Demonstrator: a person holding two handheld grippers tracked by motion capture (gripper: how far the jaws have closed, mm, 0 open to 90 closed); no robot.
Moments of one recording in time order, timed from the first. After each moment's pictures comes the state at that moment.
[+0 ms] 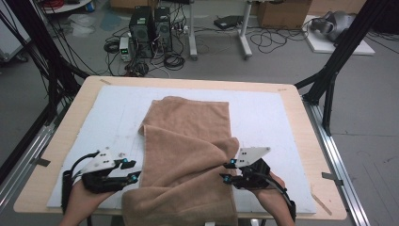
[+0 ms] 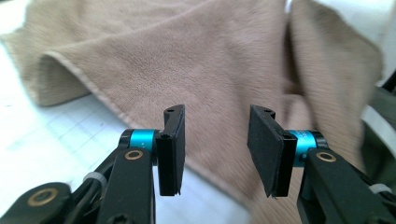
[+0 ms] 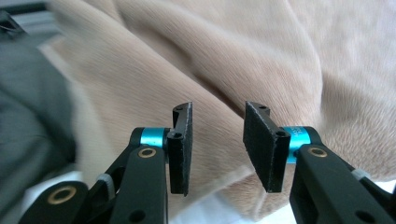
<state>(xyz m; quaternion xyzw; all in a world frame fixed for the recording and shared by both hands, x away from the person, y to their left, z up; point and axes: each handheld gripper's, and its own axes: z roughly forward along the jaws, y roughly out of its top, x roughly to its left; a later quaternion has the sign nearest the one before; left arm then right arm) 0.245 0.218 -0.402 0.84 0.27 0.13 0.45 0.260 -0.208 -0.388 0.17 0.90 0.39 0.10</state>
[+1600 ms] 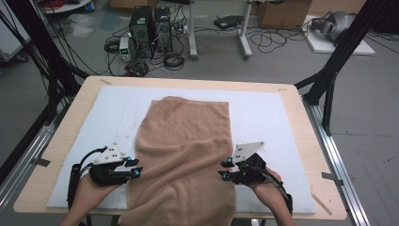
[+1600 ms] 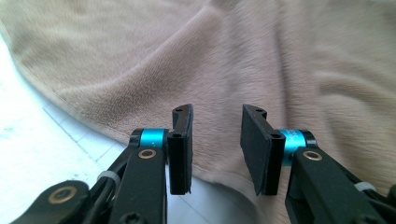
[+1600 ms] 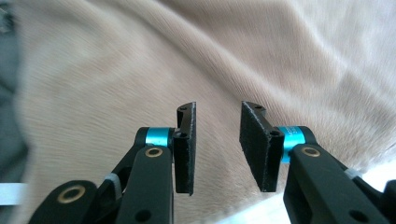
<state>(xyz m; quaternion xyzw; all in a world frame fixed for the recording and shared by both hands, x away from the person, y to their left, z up) 0.264 0.222 -0.418 0.85 0.29 0.12 0.42 0.277 -0.203 -0.397 0.16 0.91 0.37 0.08</state>
